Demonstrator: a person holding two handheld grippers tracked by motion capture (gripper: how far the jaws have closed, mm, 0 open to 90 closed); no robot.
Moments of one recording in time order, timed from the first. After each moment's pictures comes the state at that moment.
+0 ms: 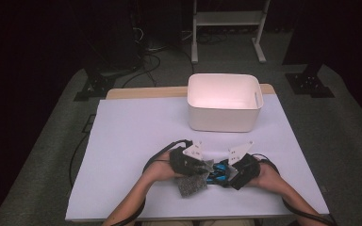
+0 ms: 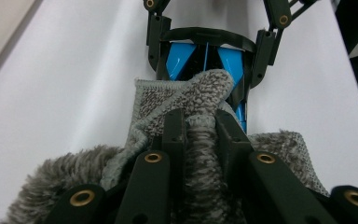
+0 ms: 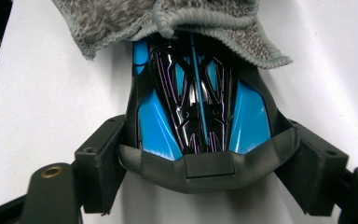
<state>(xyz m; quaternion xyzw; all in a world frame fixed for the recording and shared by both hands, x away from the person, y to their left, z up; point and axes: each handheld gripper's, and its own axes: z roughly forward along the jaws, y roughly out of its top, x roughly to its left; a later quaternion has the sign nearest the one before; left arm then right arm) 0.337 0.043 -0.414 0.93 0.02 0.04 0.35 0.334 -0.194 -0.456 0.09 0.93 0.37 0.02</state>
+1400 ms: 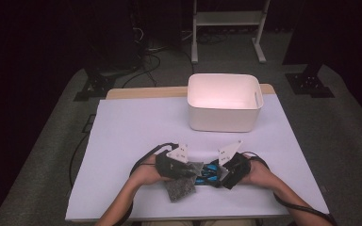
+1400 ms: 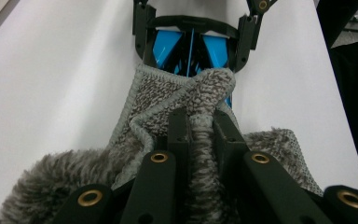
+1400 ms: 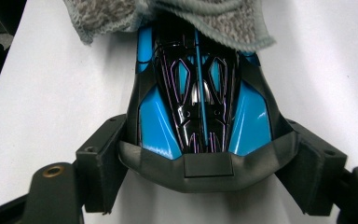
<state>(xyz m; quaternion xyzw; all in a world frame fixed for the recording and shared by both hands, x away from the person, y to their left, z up) 0.330 0.085 -0.419 0.93 0.04 0.02 0.36 0.340 -0.167 -0.455 0.05 0.93 0.36 0.00</state>
